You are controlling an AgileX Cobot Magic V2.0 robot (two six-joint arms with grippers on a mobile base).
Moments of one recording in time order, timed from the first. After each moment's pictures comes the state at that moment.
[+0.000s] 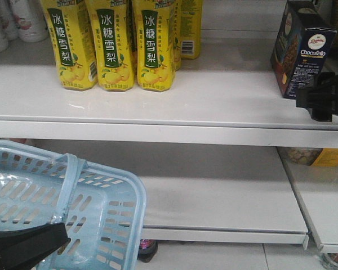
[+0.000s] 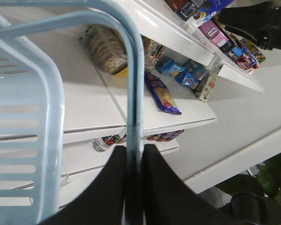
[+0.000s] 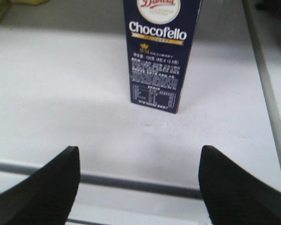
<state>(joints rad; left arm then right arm) -0.20 0.60 -0.34 -1.44 0.73 0.74 0.31 1.07 -1.14 -0.28 0.79 0.35</state>
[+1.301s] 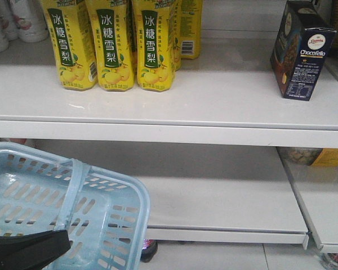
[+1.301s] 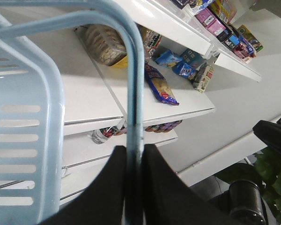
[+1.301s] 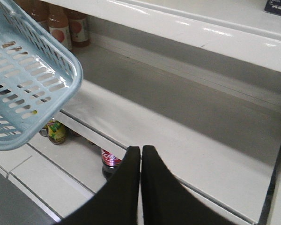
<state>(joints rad) -0.20 0.60 -0.34 -1.42 0.77 0.74 0.31 0.12 -0.47 0.25 0.81 -0.27</state>
